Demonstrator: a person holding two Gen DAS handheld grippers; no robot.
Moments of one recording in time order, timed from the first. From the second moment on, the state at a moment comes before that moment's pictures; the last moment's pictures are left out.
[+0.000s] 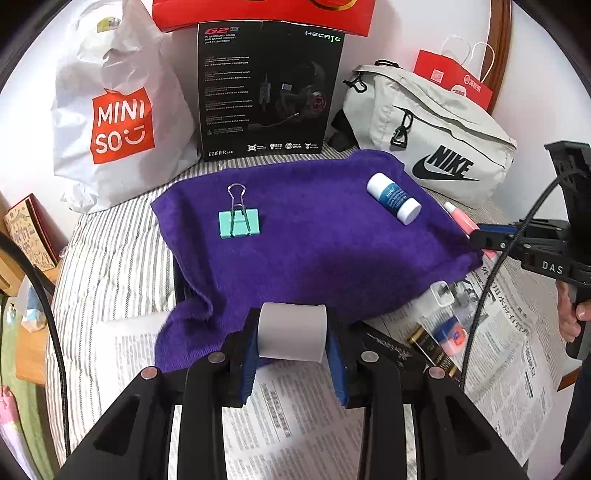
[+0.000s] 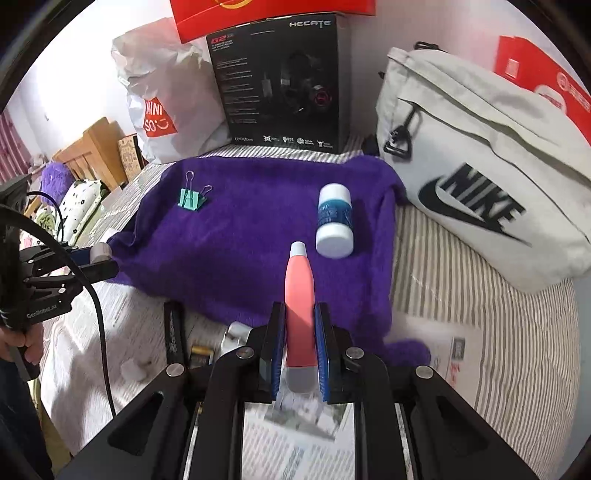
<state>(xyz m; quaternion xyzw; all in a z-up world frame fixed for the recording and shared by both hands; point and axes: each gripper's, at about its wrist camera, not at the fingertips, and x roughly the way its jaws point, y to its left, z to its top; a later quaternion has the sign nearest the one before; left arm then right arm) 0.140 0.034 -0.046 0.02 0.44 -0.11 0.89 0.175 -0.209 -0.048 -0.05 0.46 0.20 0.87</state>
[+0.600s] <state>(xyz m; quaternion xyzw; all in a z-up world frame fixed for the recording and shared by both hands) 0.183 0.040 -0.060 0.01 0.45 -0.11 0.88 0.230 -0.185 -0.094 -0.10 0.49 0.22 0.84</state>
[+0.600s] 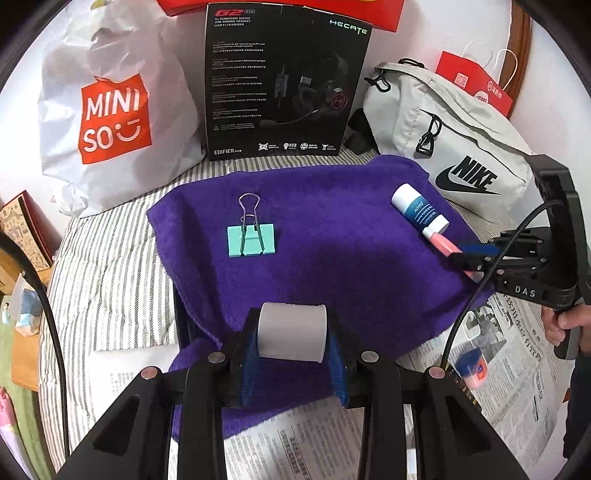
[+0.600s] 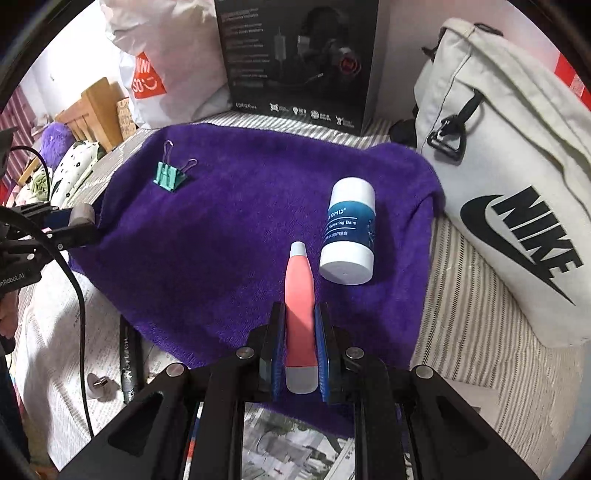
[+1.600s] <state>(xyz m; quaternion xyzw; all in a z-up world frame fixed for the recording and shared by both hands) 0.244 0.043 -0.096 0.00 0.48 -0.07 0.88 0.223 -0.203 -0.101 -0.07 0.50 0.22 0.84</state>
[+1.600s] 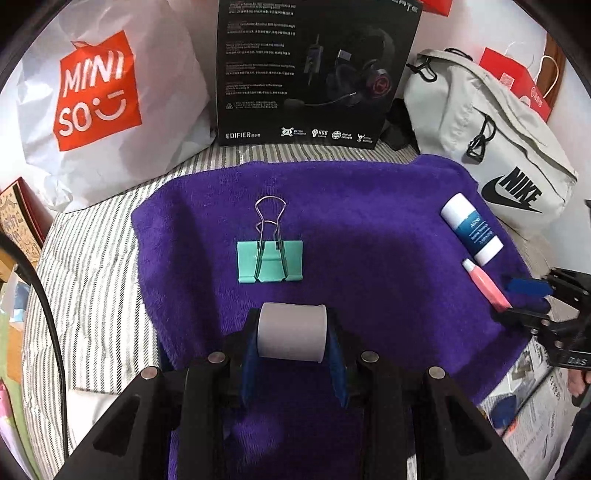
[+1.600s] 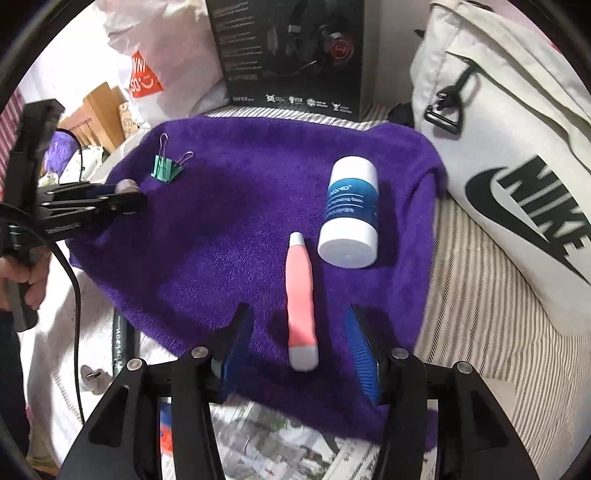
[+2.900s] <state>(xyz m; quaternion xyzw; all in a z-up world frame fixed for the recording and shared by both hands) 0.171 0.027 -0.064 0.05 0.45 -0.03 0.89 0.126 -0.206 -0.100 0.01 0.50 0.19 0.85</state>
